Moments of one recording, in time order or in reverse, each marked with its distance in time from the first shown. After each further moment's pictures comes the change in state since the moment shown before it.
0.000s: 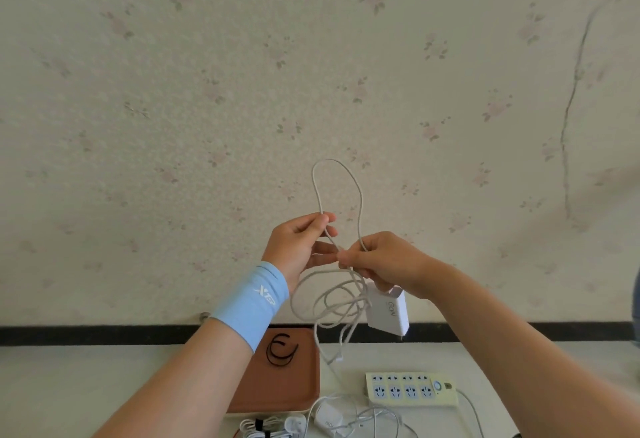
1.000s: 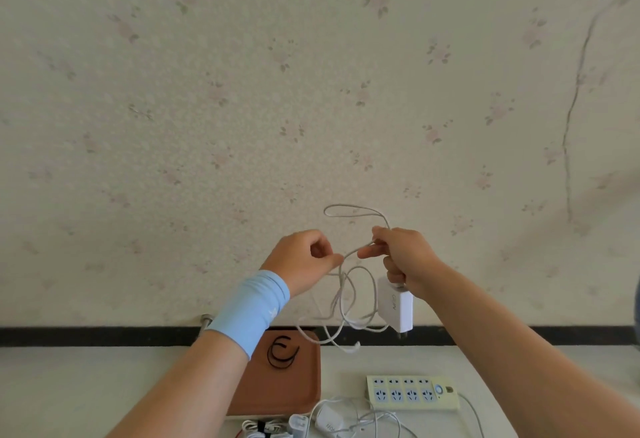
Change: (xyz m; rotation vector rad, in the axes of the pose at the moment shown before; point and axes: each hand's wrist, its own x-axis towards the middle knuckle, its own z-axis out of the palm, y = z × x) left_hand -0.001 -0.005 -0.015 0.945 -0.073 0.122; right_hand 0.015 0.010 -0.008 0.366 0.394 0.224
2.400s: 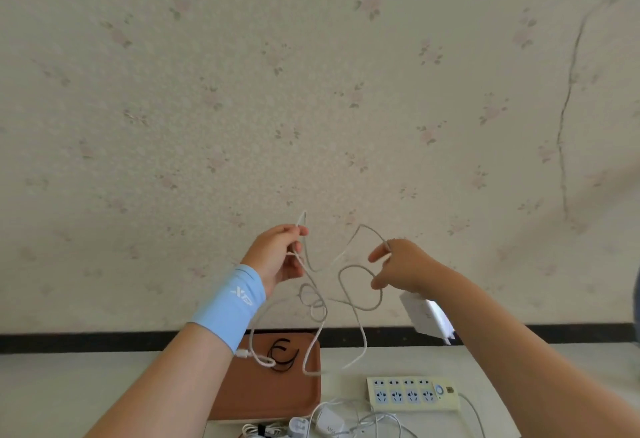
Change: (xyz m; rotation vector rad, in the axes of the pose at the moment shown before) left_hand 0.012 -0.013 -0.015 -0.887 0.045 -0.340; right_hand 0.002 0.007 -0.017 -0.765 -0.098 -0.183
